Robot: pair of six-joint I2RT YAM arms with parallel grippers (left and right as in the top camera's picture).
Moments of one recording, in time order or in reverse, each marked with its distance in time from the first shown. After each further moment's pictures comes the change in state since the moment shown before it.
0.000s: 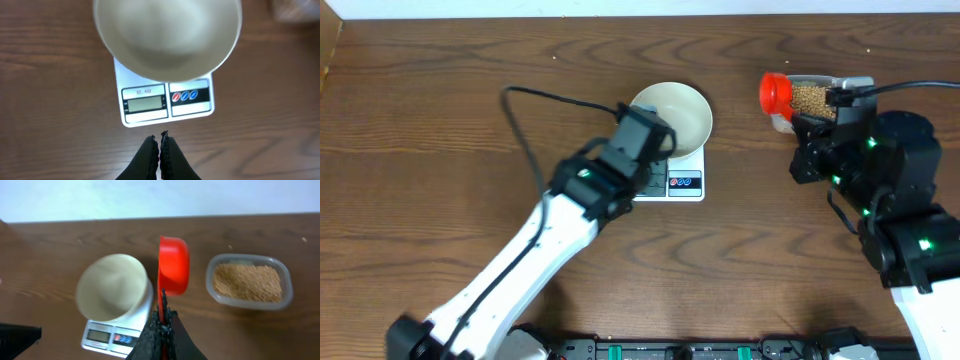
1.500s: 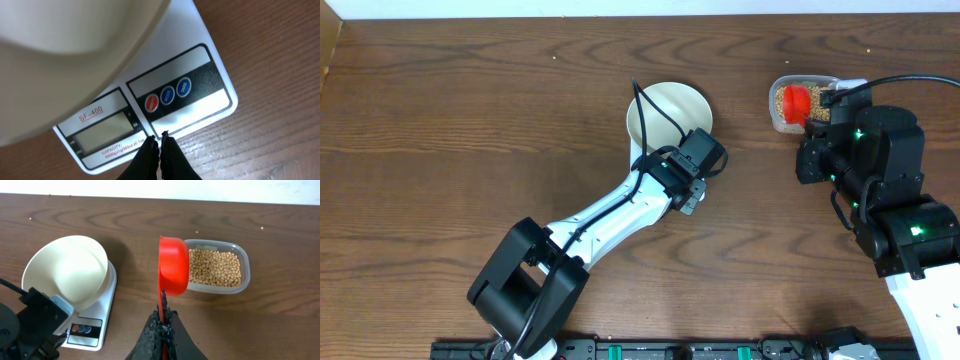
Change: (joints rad) left arm -0.114 0.360 -0.009 0.180 -0.056 0.262; right arm 0.000 0.031 0.000 -0.055 0.134 -0.097
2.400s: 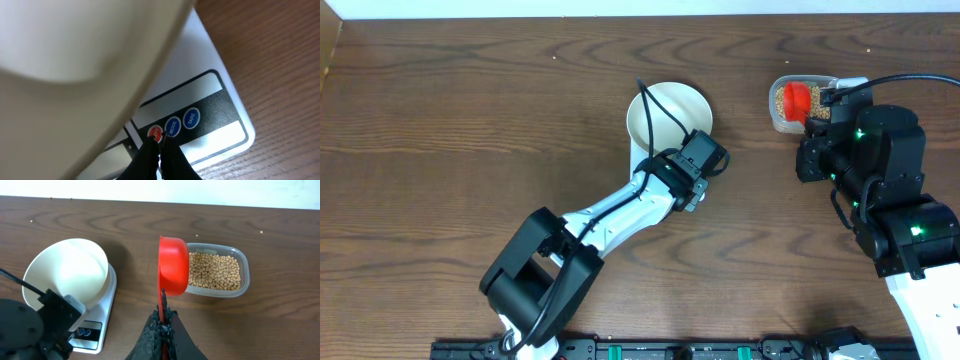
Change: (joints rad) left arm 0.000 0.060 -0.027 0.124 -0.048 0.025; right arm 0.000 0.000 0.000 0.012 0.000 -0.005
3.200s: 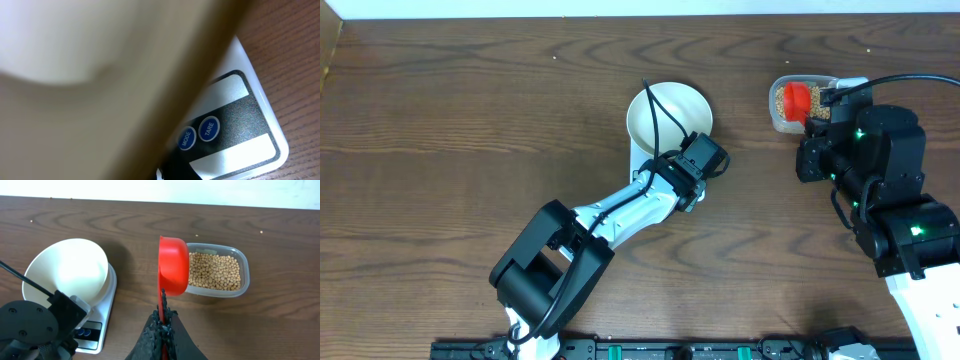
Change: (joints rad) left arm 0.000 0.045 -0.001 0.023 -0.052 0.005; right arm 0.000 0.000 0.000 0.000 0.000 0.000
